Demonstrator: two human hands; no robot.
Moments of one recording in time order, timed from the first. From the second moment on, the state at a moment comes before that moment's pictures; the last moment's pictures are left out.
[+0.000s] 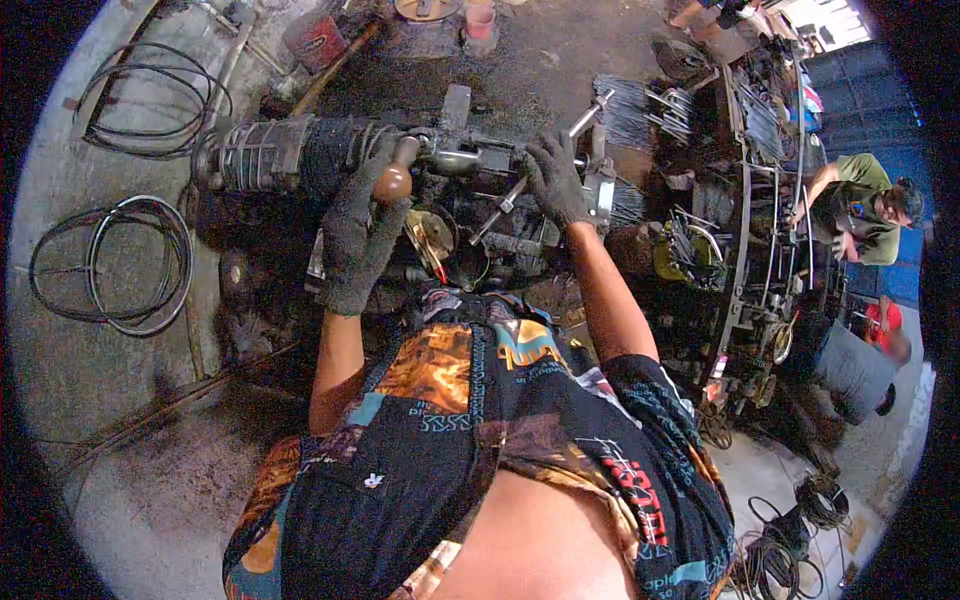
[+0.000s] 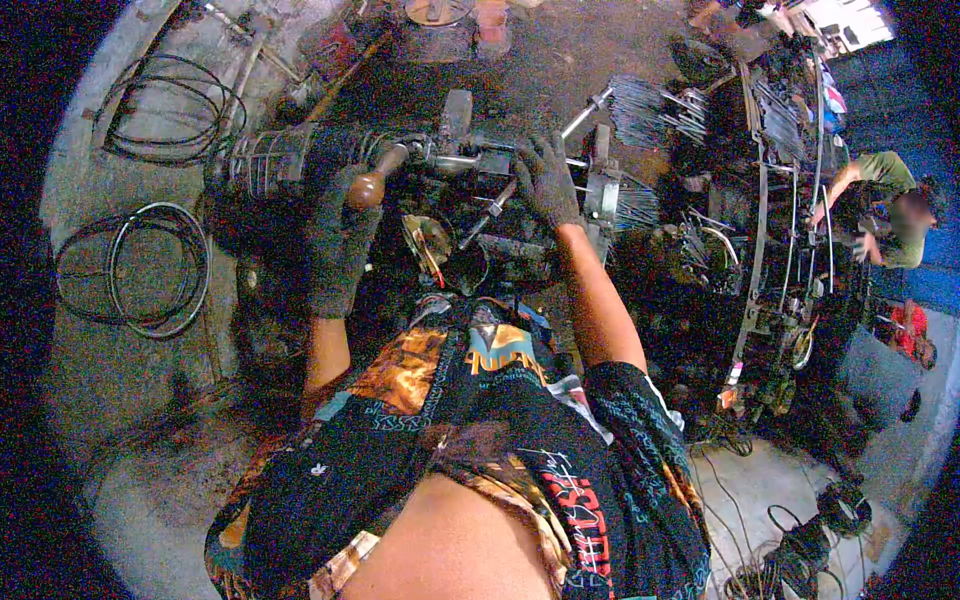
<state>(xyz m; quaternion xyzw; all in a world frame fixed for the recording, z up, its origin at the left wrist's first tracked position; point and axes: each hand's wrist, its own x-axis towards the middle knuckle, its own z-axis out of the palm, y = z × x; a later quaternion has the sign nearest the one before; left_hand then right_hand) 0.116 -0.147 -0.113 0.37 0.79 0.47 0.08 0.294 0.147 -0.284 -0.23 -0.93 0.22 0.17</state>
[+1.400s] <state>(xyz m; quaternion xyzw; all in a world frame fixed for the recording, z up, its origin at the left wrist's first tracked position) 0.111 -0.147 -0.136 0.37 0.76 0.53 0.09 0.295 0.148 -0.276 -0.24 -0.93 0.21 0.18</state>
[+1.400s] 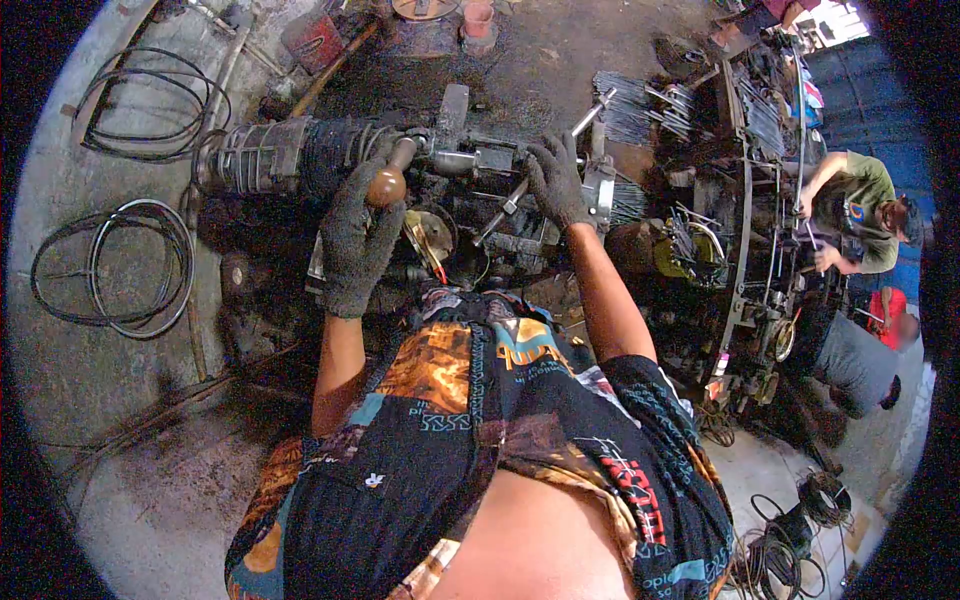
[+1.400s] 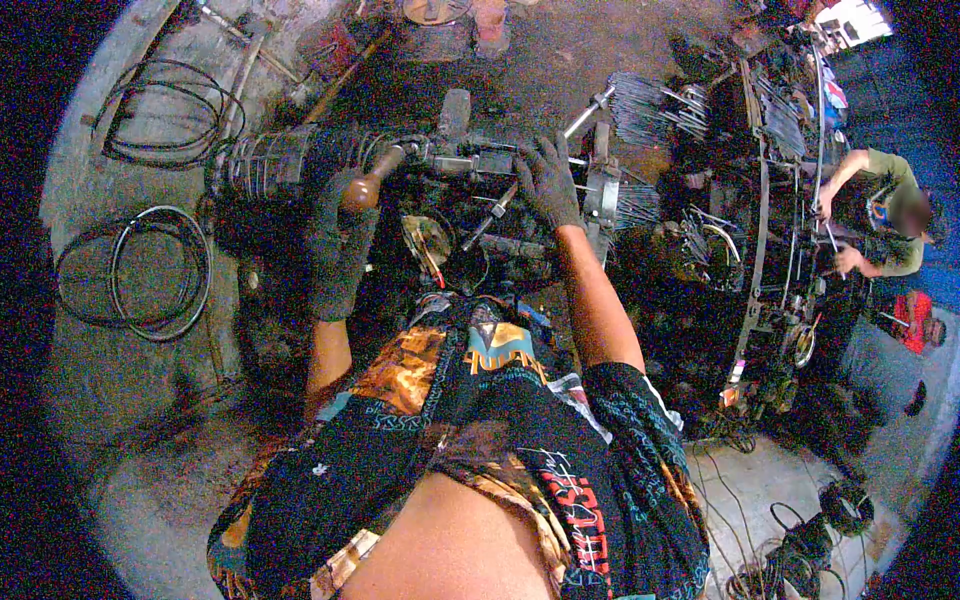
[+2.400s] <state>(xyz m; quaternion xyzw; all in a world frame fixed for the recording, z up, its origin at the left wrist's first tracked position) 0.111 -0.147 -0.148 0.36 0.77 0.52 0.07 0.297 0.150 -0.278 -0.25 -0.93 0.21 0.18</state>
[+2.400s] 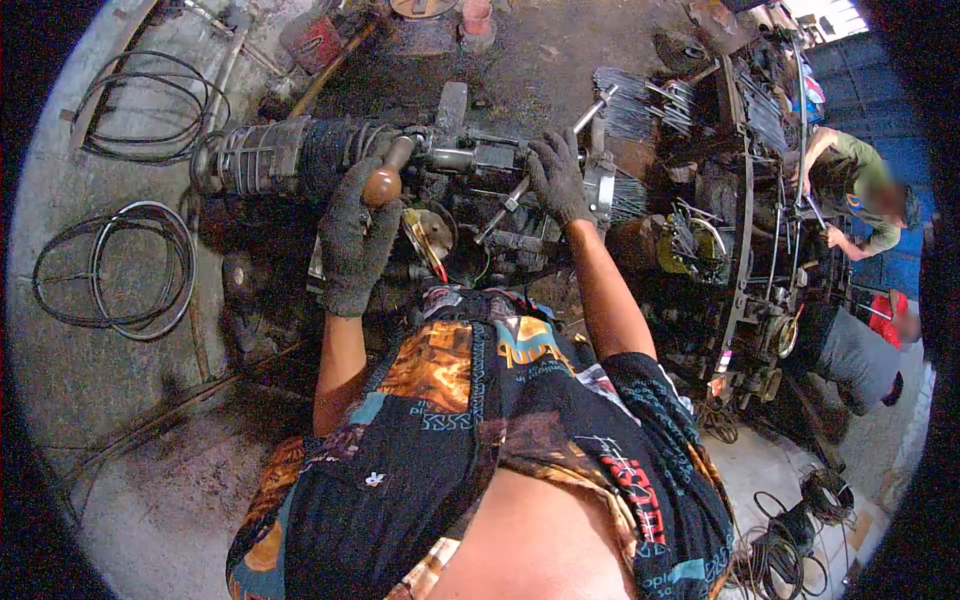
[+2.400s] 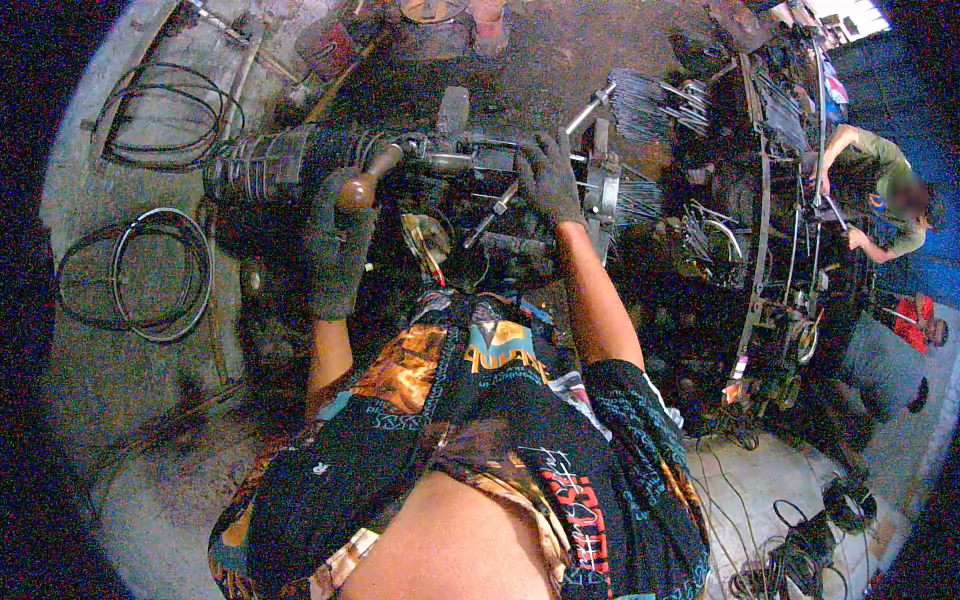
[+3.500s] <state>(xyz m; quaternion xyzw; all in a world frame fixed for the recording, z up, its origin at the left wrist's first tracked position) 0.113 -0.147 -0.148 0.34 0.76 0.54 0.08 0.301 0.159 -0.267 -0.27 -0.93 0.20 0.16</state>
